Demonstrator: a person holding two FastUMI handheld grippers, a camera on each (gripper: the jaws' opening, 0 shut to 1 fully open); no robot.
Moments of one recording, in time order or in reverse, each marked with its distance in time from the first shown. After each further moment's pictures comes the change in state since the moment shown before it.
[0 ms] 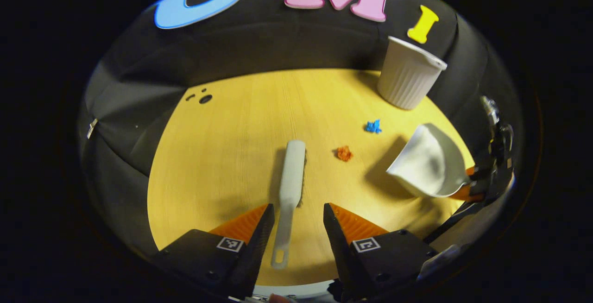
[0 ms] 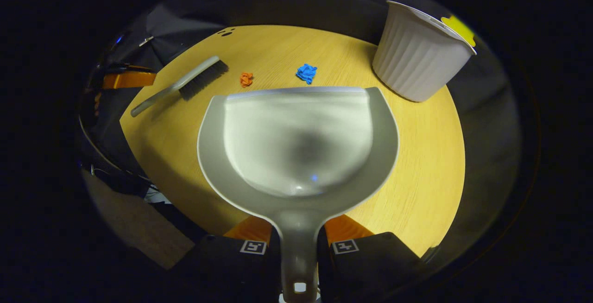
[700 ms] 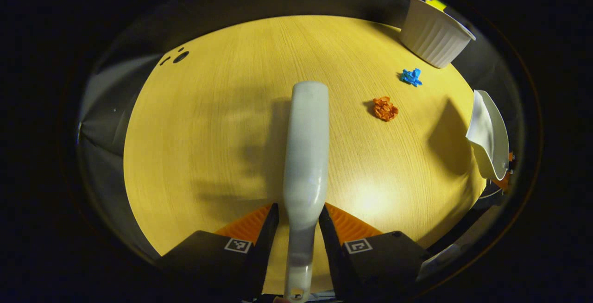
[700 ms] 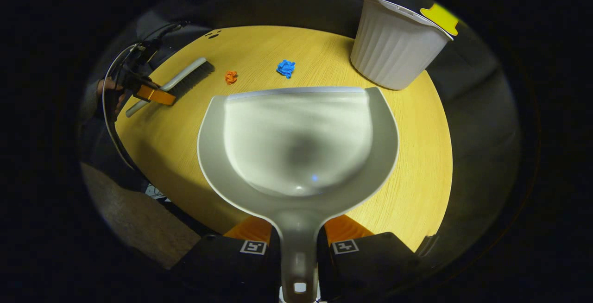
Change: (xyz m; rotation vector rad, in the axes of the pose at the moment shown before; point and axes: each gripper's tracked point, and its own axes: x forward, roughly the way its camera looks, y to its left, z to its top) left arm 0.088 0.009 -0.038 -0.002 0.268 -0.033; right arm -0.016 -0.019 -0.018 0.040 0.012 -0.049
